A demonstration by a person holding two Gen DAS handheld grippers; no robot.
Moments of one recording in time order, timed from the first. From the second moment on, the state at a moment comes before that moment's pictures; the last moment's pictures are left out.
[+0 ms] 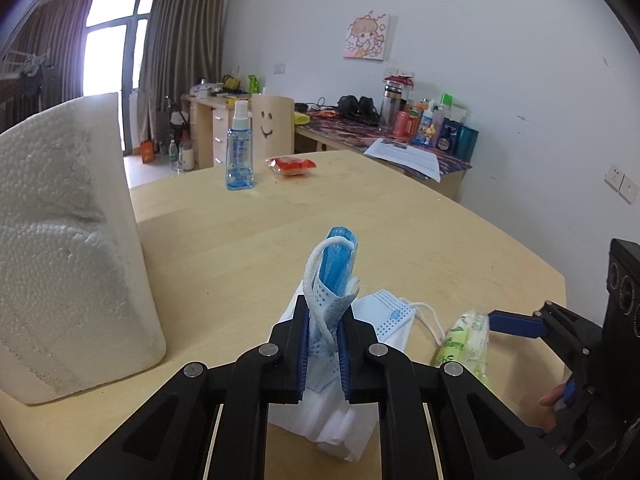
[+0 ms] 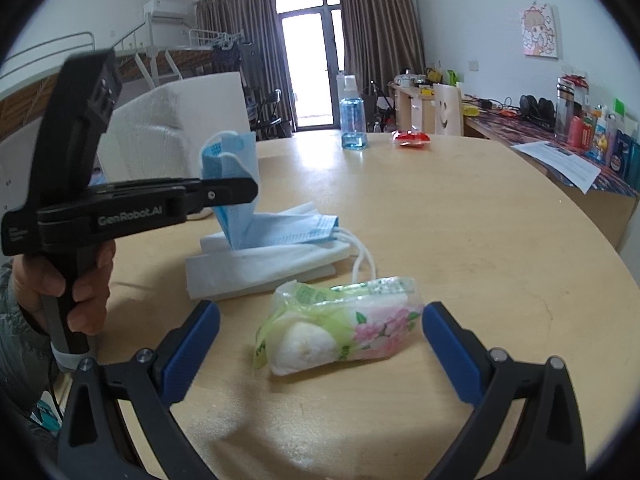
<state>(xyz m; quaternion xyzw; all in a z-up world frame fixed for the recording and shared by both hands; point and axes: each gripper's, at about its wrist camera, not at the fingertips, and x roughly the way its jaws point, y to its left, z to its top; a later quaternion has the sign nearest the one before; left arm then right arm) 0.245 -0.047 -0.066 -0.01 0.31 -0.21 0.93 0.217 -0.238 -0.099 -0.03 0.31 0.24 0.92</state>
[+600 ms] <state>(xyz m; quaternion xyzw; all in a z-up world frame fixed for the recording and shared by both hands) 0.230 -0.036 -0.045 -0.03 0.25 -0.23 0.94 0.218 -0.232 -0.104 -0.04 0.33 0.24 0.91</state>
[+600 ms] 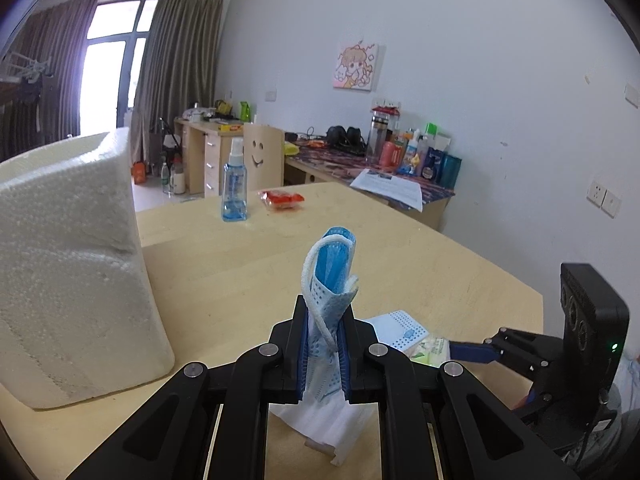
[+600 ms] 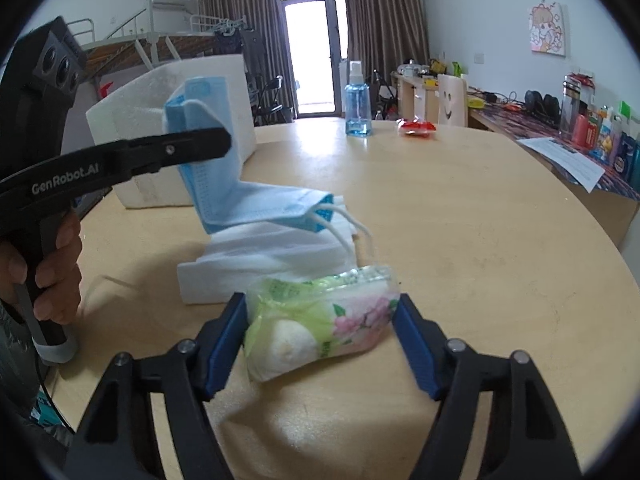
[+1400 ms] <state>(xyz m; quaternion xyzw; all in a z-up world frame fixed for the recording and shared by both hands) 0.175 -0.036 0.003 -0.02 0.16 -0.24 0.96 0.186 -0.255 -0.056 -0.01 0.27 0.19 0.94</state>
